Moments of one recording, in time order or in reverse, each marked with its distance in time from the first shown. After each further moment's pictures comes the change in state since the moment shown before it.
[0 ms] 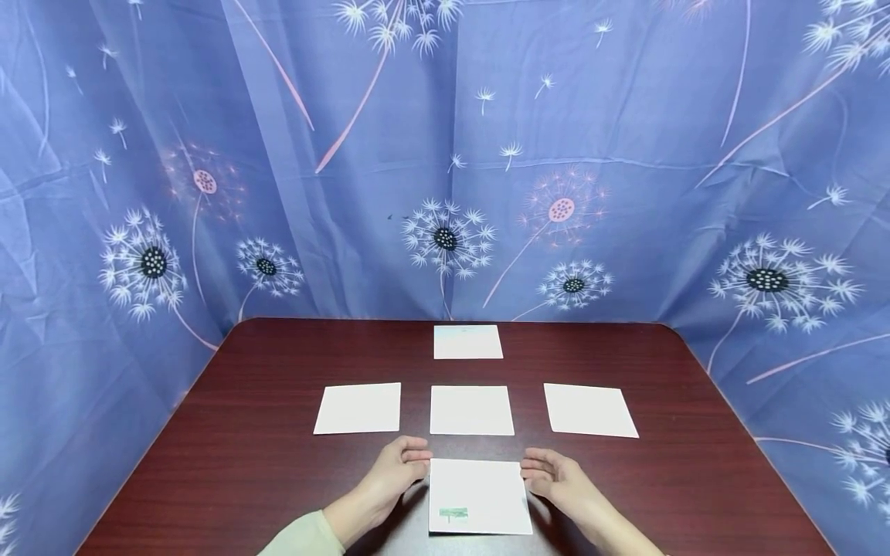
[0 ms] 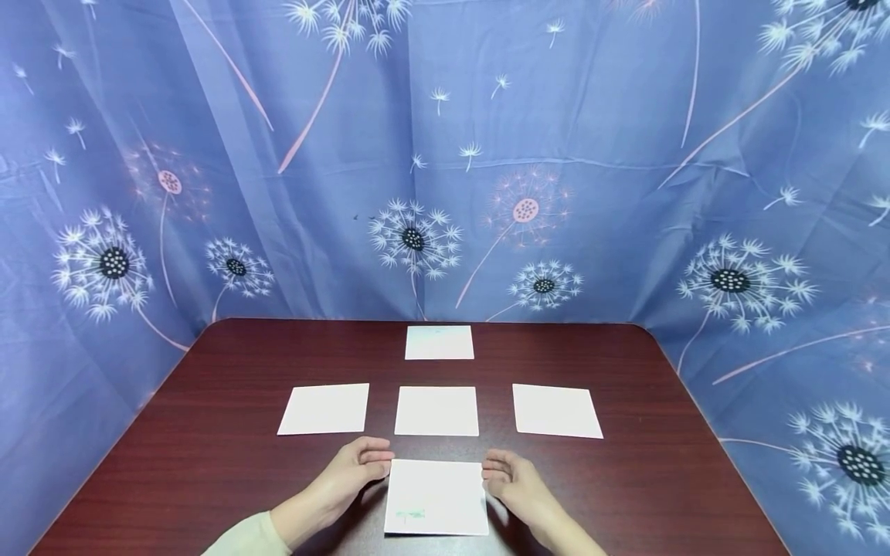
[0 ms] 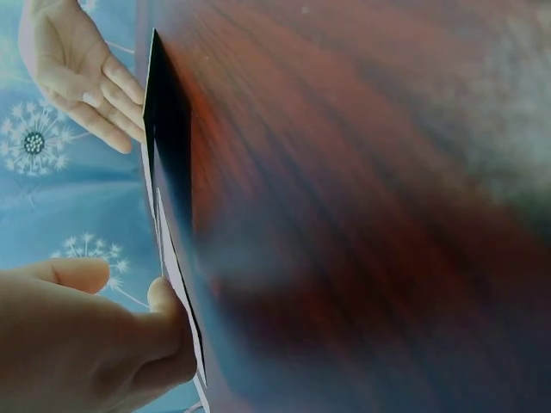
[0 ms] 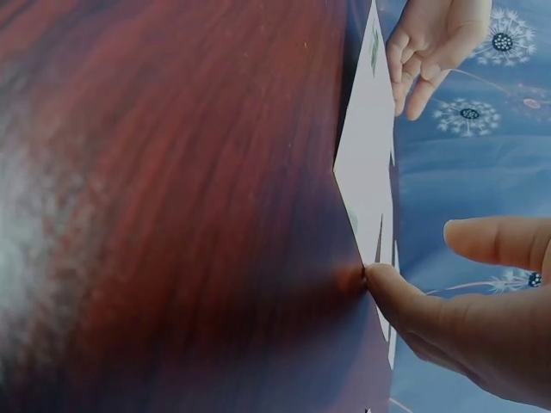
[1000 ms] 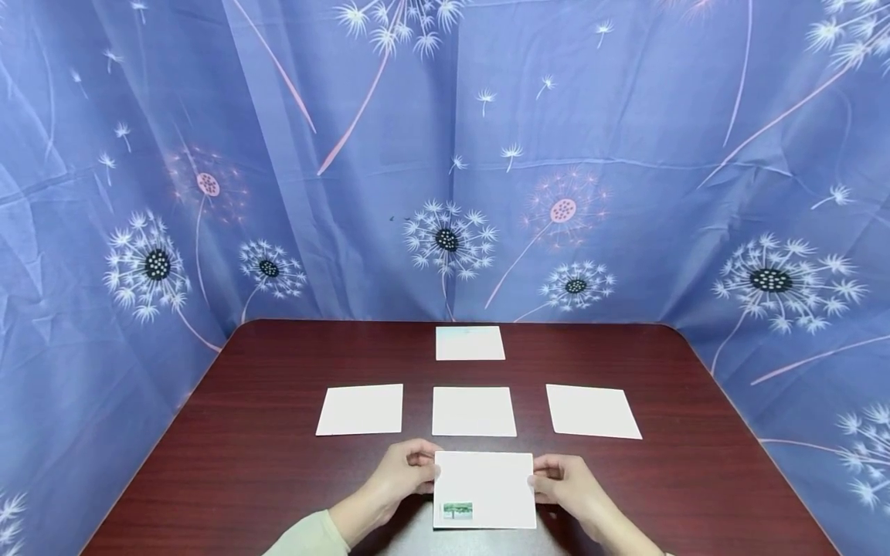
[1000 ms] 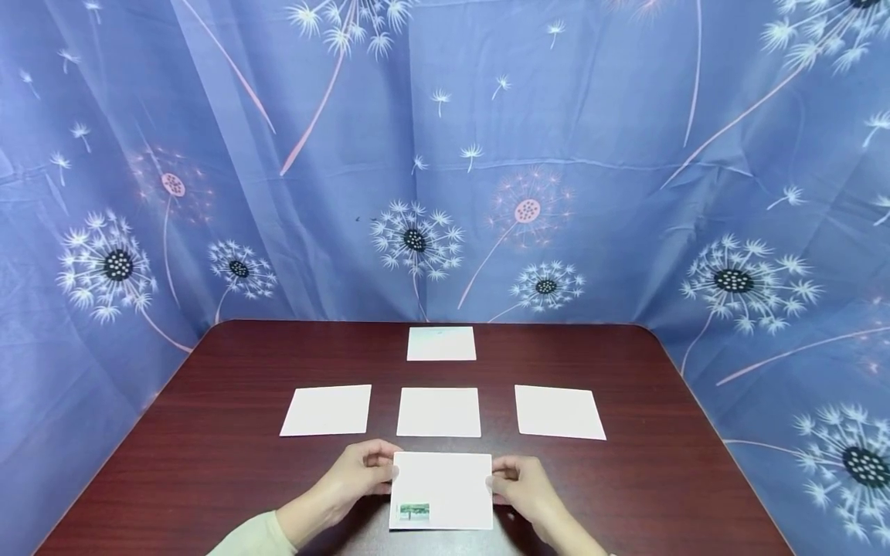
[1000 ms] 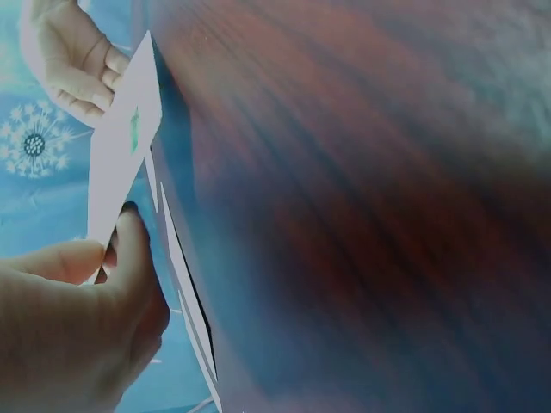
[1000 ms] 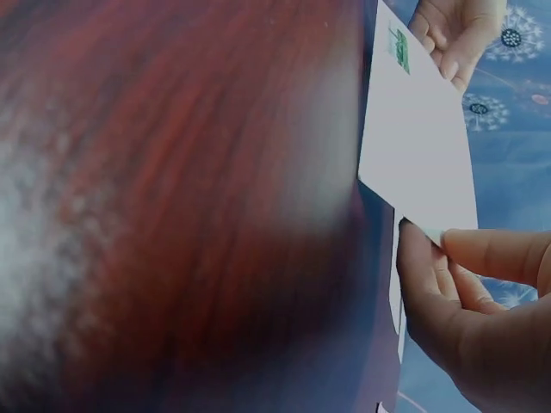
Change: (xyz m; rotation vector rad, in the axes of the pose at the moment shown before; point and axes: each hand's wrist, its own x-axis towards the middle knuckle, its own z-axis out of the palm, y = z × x) left_hand -0.001 0.004 0.006 -0.008 -0.021 0.015; right_hand 0.004 0.005 -0.002 -0.007 0.080 0.002
